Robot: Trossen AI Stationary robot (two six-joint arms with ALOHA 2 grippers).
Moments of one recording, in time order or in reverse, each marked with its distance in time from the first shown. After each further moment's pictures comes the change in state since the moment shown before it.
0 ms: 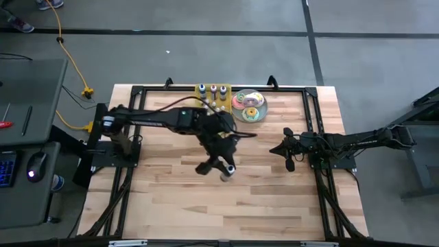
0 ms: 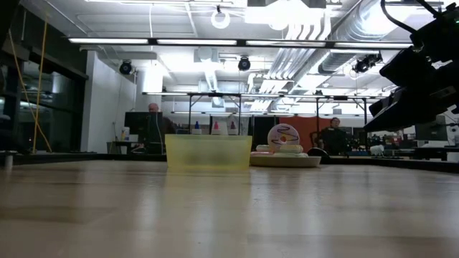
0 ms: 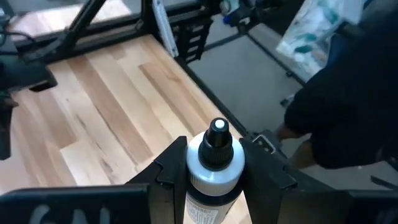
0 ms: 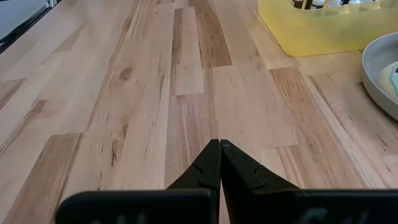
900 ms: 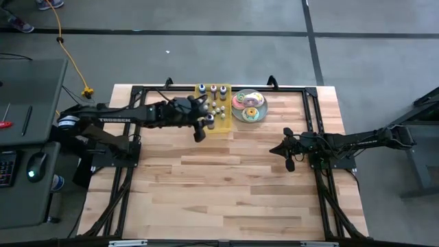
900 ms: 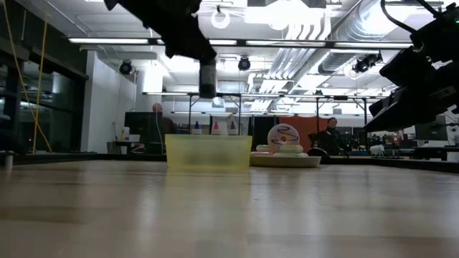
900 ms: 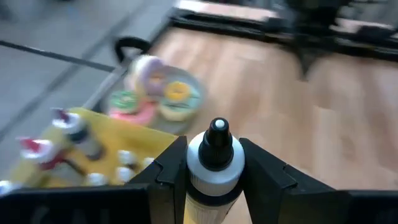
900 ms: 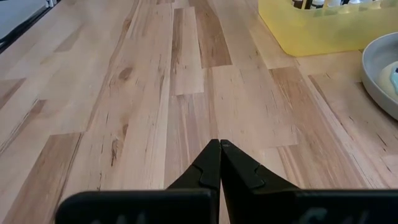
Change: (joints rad) left arm 0.227 -0.513 -0.875 0.603 -0.759 -0.313; right arm 0.000 0.000 0.000 0.000 0.000 0.000
